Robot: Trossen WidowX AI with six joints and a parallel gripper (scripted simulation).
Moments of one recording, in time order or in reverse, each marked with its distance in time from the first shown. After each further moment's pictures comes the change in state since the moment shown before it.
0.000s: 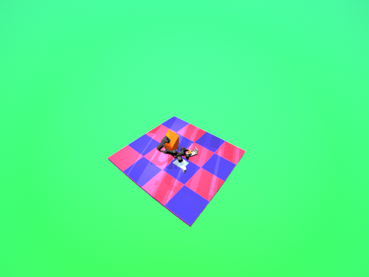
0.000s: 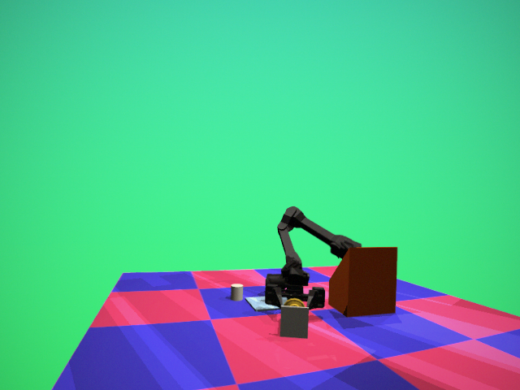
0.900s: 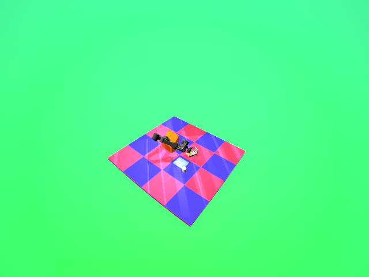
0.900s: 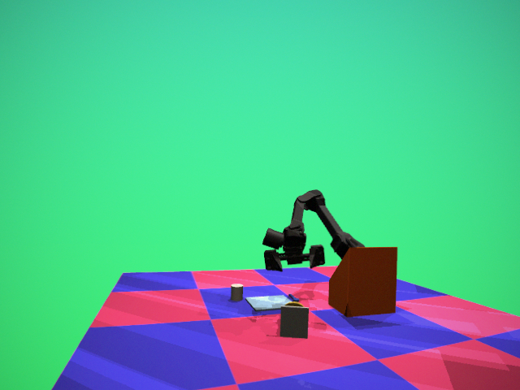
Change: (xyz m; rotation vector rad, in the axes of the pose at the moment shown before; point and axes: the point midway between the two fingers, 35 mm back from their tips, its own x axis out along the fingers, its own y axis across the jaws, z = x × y) arm -0.009 -0.003 0.119 0.132 0.097 0.070
